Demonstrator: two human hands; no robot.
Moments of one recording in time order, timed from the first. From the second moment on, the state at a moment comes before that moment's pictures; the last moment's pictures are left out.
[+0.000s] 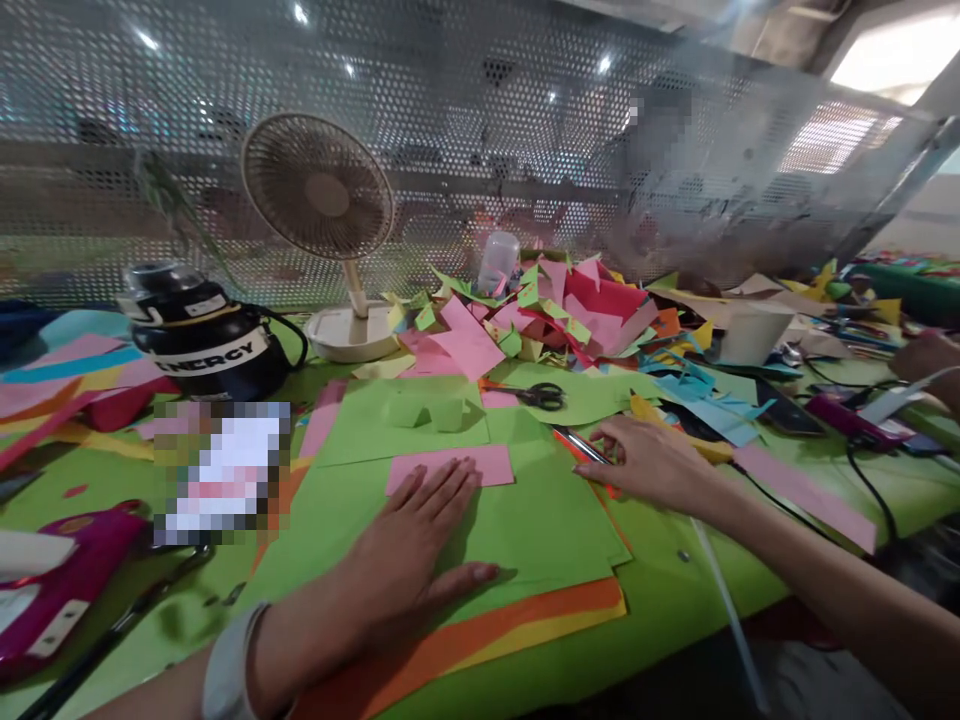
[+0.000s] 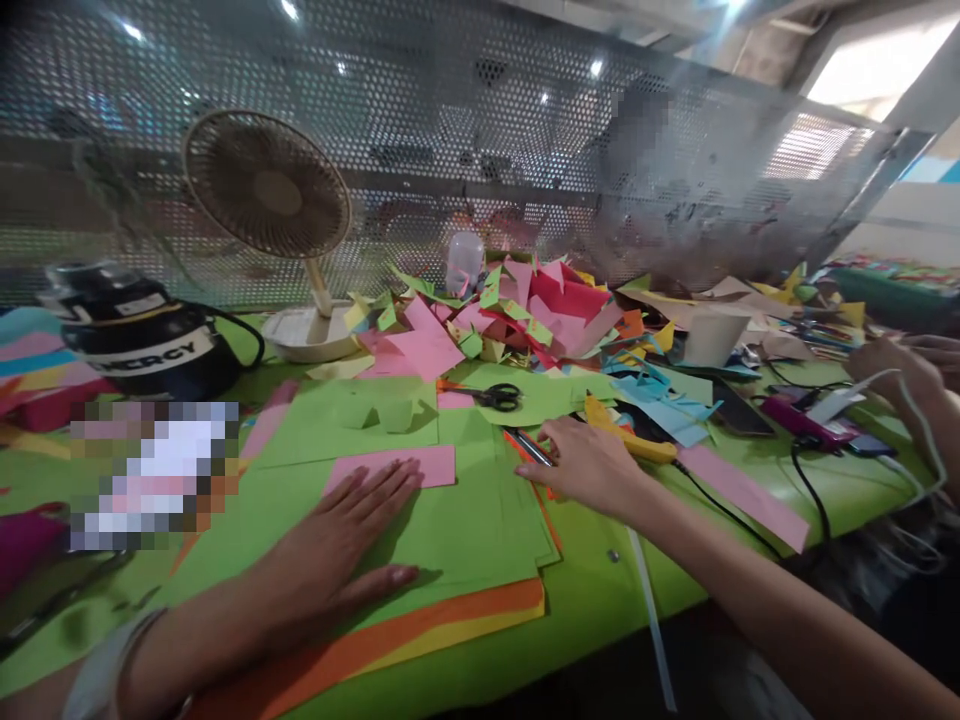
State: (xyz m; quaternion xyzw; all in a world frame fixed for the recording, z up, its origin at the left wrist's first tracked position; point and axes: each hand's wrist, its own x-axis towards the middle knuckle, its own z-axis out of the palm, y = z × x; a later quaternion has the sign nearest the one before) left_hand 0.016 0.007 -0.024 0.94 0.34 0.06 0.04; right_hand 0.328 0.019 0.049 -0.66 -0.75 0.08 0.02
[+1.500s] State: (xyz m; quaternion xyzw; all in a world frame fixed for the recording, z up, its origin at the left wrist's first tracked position) left_hand 0.017 -0.013 -0.008 0.90 0.42 0.04 0.11; right_hand 0.347 0.008 0.017 -0.51 -0.84 0.14 0.16
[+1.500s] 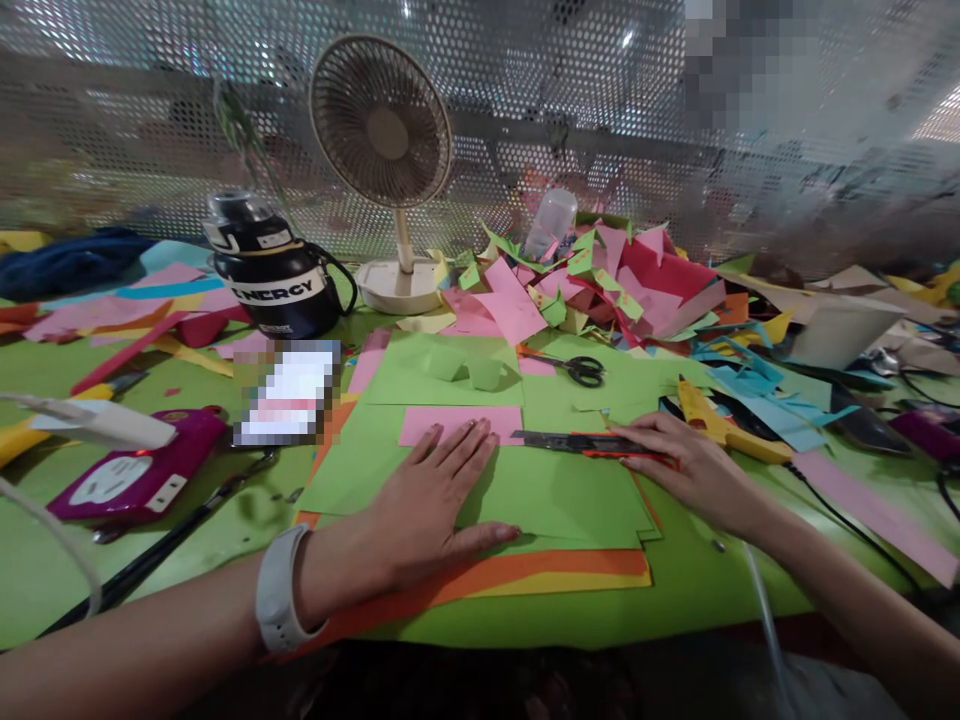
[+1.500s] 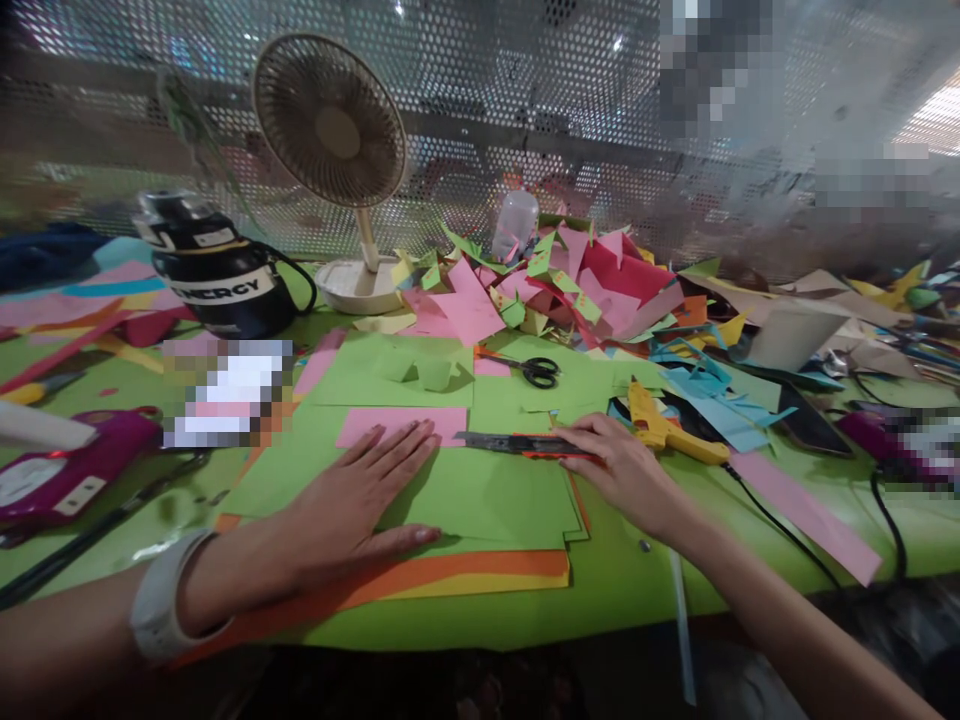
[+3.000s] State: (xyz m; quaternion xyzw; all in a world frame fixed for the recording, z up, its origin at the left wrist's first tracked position) left_hand 0.021 -0.015 0.000 0.90 0.43 0.02 0.10; right_hand 0.344 0.007 0.011 -0.44 -0.87 0.10 0.20
